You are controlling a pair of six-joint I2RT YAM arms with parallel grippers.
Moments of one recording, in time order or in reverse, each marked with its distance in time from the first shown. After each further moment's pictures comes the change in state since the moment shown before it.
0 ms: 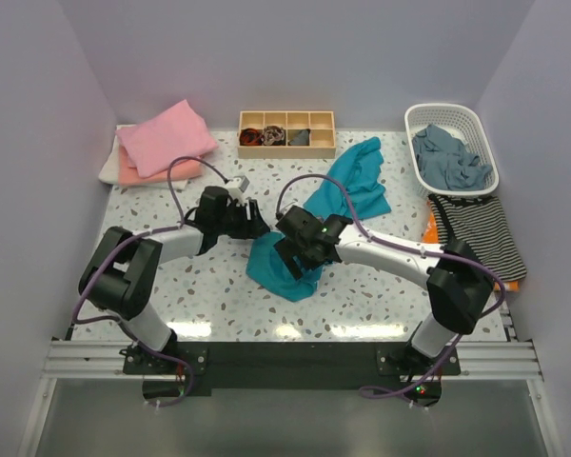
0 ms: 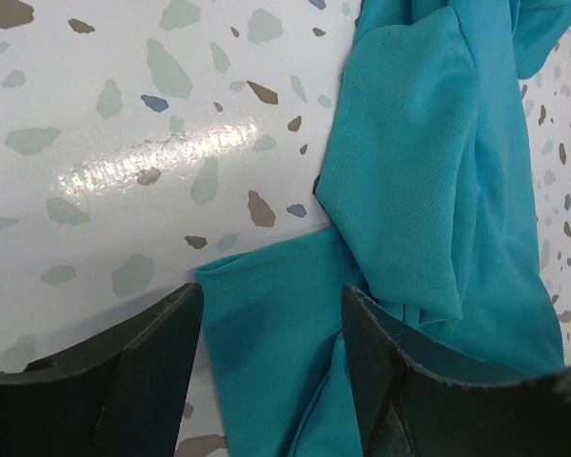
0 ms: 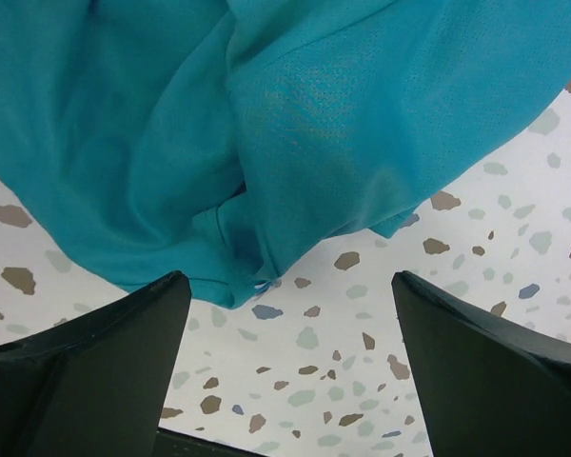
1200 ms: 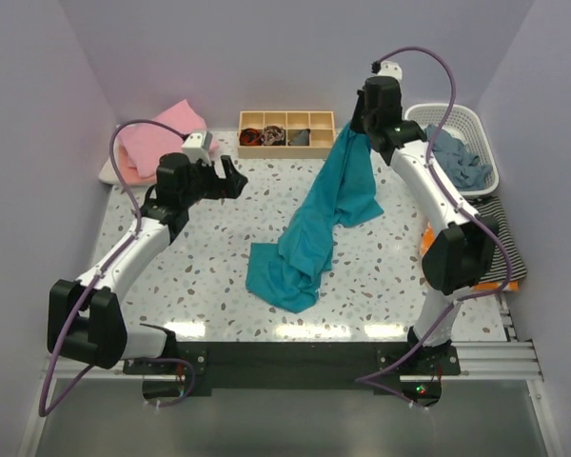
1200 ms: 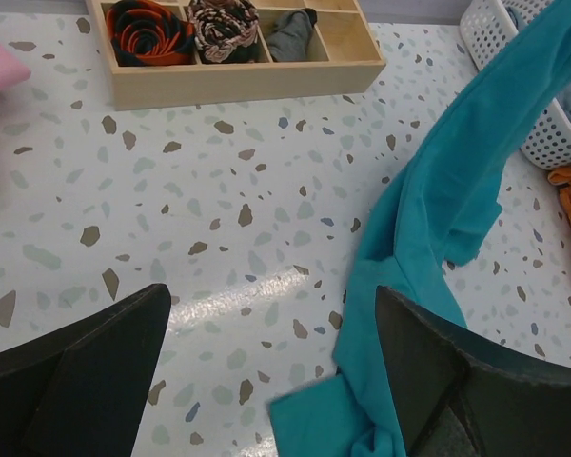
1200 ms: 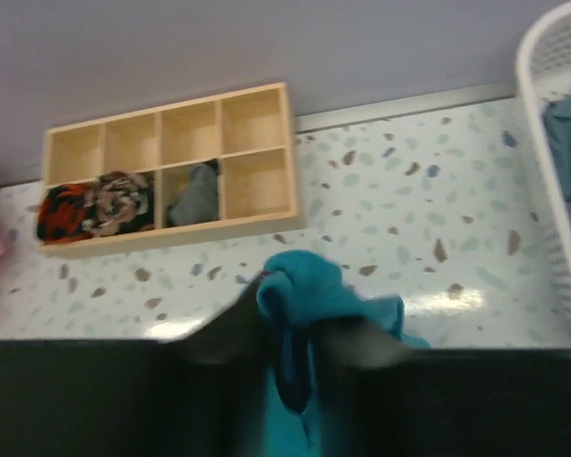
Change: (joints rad) left arm 0.130 -0.320 0.185 -0.200 -0.113 0.109; right arm -0.601 0.206 0.643 0.312 -0.019 0.045
